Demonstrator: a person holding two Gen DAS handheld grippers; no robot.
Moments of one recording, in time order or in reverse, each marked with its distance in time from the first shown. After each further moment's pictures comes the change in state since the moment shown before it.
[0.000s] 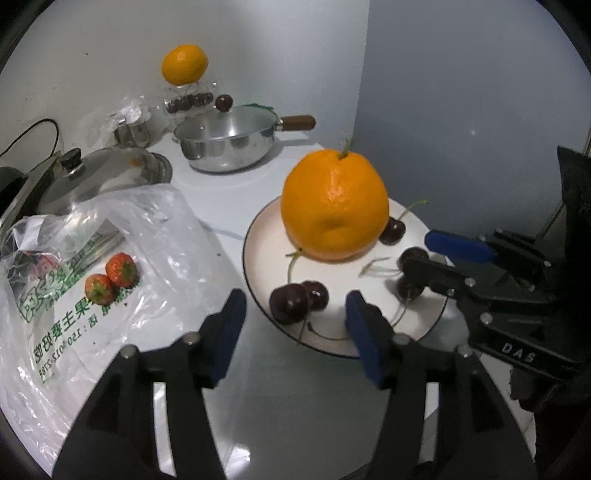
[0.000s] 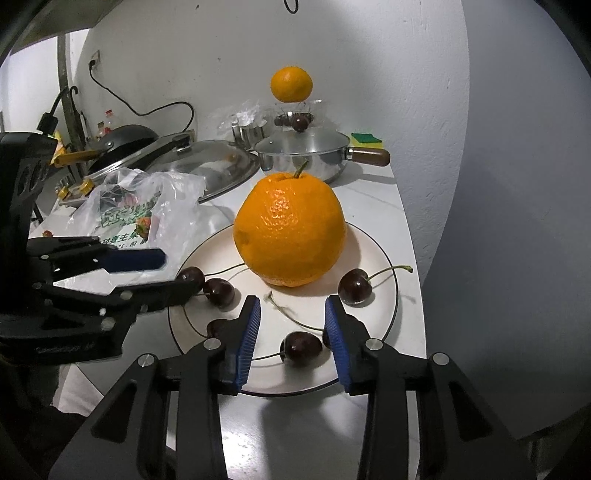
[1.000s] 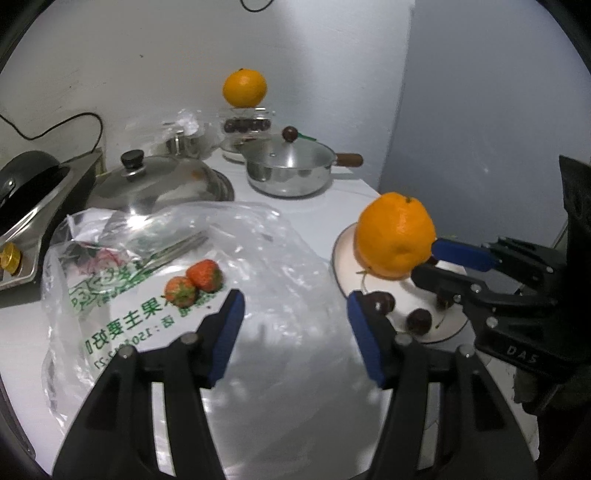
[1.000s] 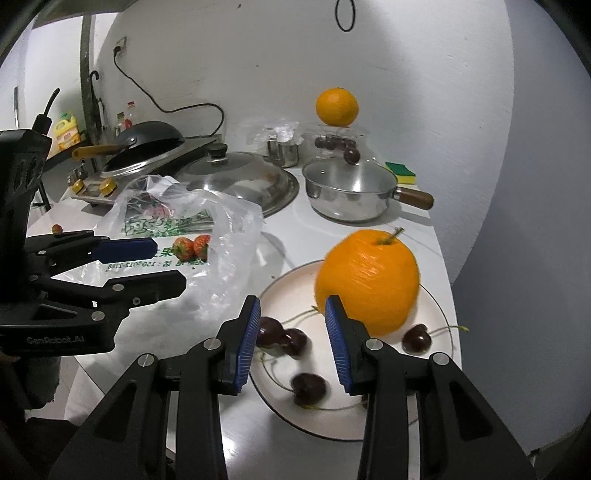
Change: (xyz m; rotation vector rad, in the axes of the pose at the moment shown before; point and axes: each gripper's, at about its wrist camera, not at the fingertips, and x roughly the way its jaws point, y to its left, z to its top) left arm -0.051 0.077 -0.011 -0.080 -0.107 0.036; right arm 0.007 0.077 0.041 -0.098 -0.025 0.006
